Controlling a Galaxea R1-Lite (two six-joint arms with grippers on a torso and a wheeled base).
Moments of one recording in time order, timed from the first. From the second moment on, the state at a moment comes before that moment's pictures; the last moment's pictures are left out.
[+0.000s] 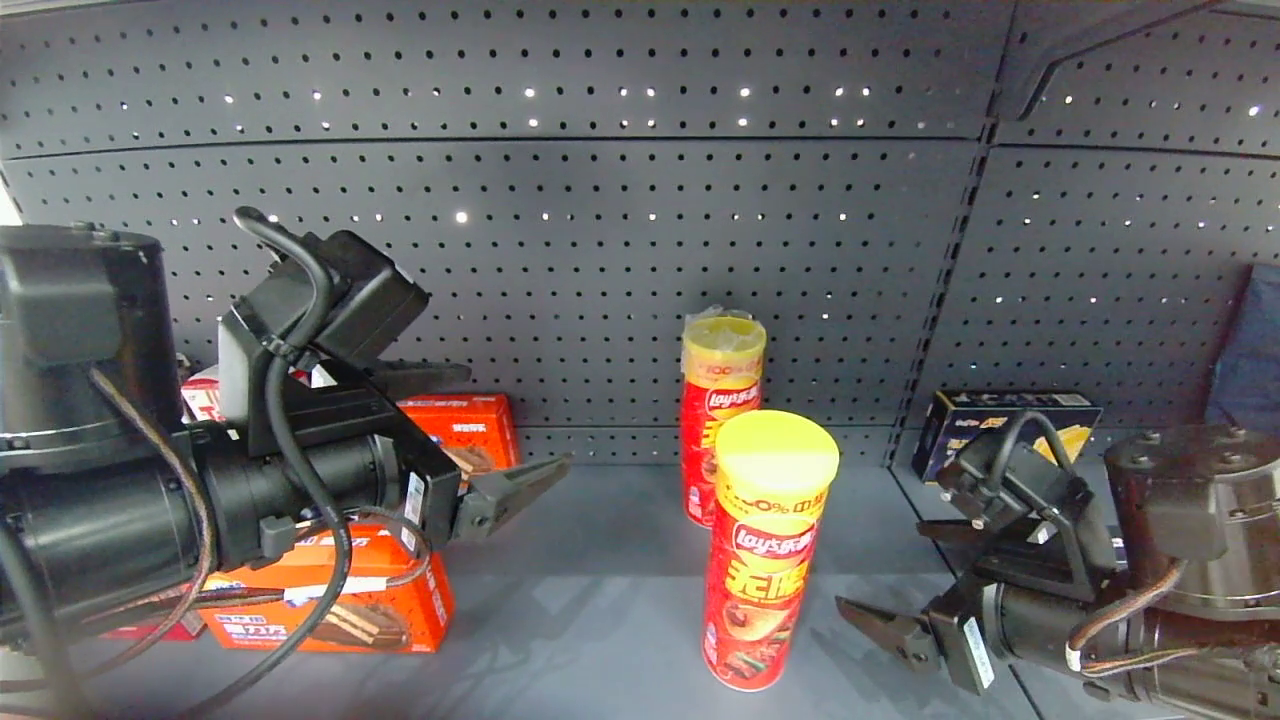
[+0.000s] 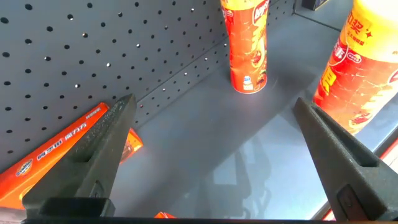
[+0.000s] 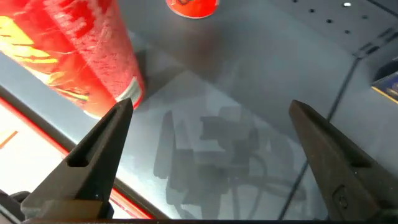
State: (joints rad) left arm -0.54 1.37 -0.80 -0.30 -0.07 0.20; right arm 0.68 1.44 -0.56 -0.37 -0.13 -0.07
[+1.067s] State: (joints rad) left arm -0.51 1.38 -0.80 -0.33 -0.07 0.20; right arm 0.73 1.56 -0.63 -0.37 -0.14 -0.07
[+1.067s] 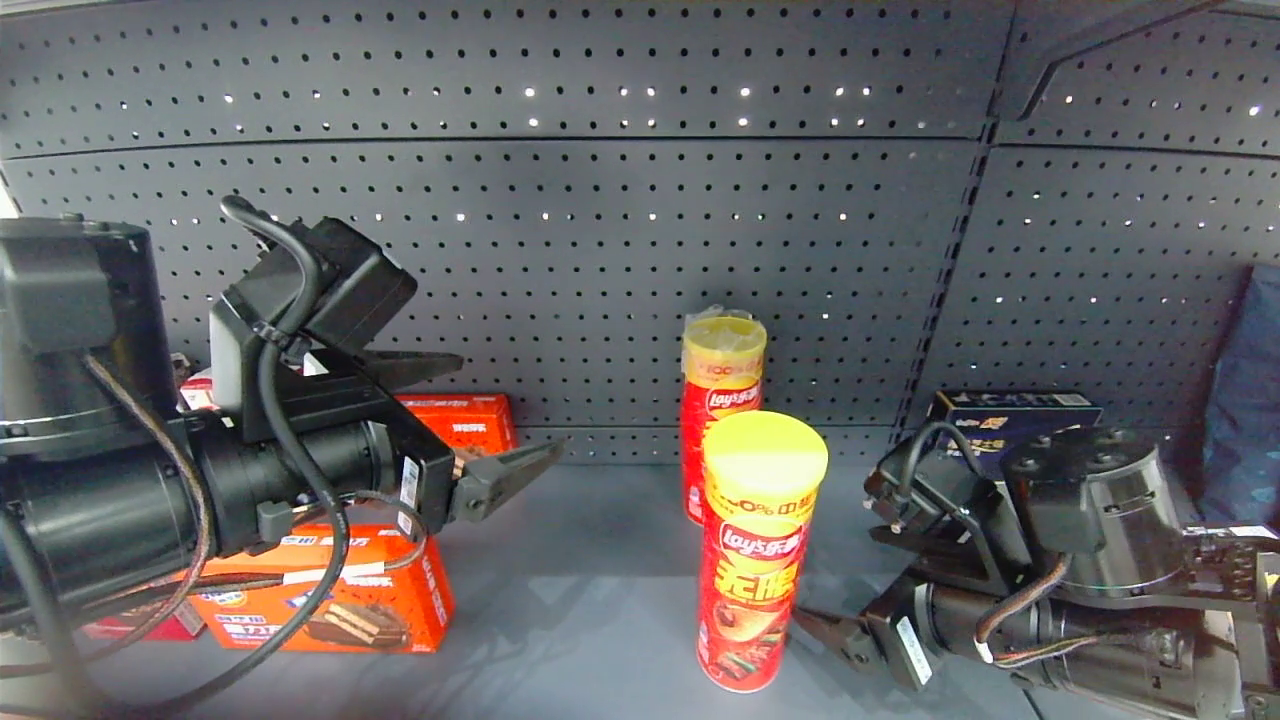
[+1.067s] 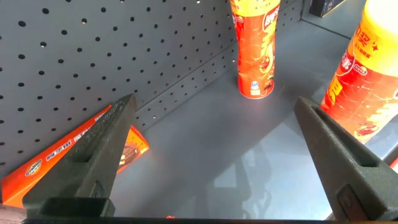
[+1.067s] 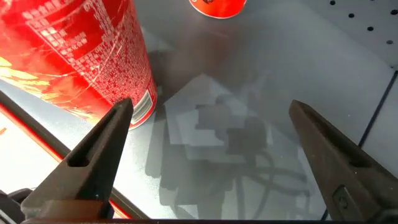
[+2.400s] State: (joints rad) left arm -0.49 1.40 -0.82 -0.35 -0.07 0.19; right arm 0.72 1.60 -0.66 -0.37 -0.15 -0.07
